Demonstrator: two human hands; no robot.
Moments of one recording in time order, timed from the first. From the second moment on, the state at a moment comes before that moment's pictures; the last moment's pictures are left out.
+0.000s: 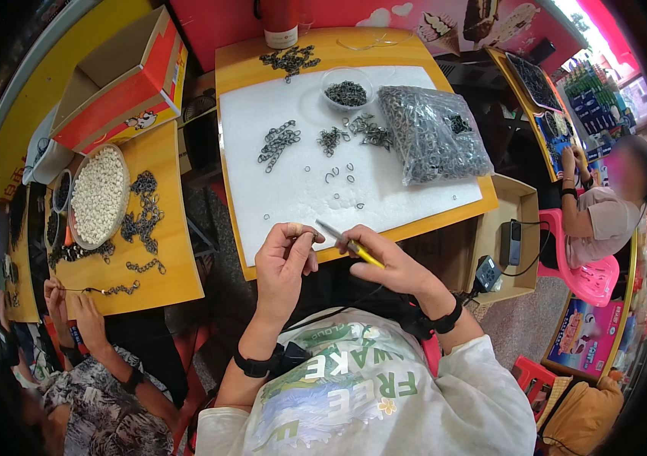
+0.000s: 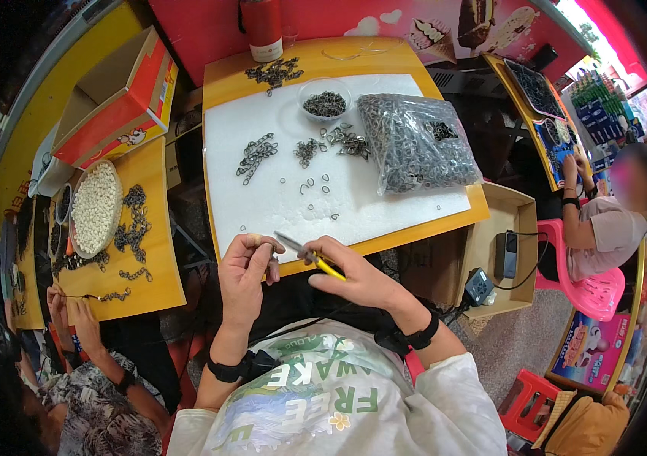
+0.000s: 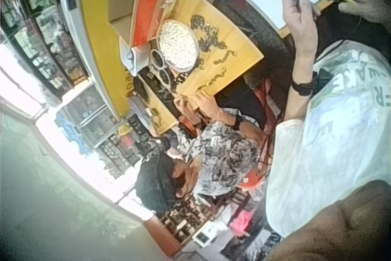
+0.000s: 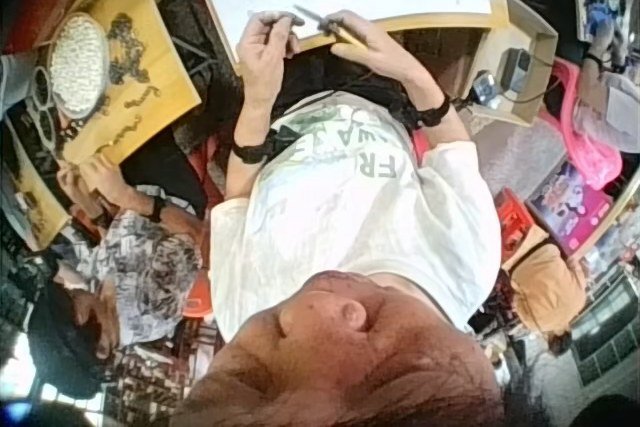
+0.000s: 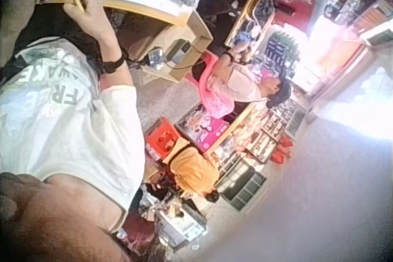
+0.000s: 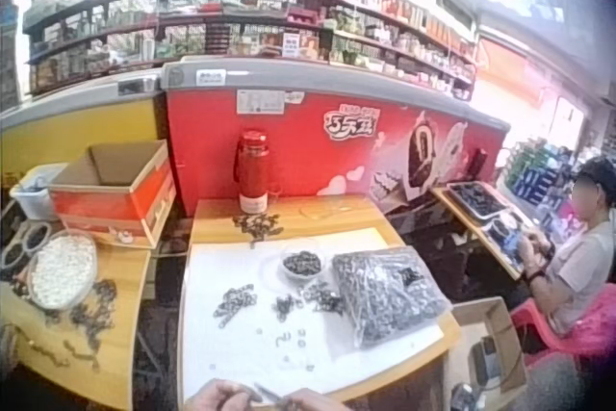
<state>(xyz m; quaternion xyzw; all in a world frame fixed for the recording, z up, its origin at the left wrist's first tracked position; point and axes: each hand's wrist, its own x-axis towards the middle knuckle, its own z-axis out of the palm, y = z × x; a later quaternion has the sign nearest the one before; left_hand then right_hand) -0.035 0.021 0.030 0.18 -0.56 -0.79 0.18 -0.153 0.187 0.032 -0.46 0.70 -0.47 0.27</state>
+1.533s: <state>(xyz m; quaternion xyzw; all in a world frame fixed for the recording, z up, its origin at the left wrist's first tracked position) -0.031 0.026 0.037 0.21 -0.58 -0.77 0.17 -0.141 0.189 0.039 -0.47 0.76 -0.42 0.12</state>
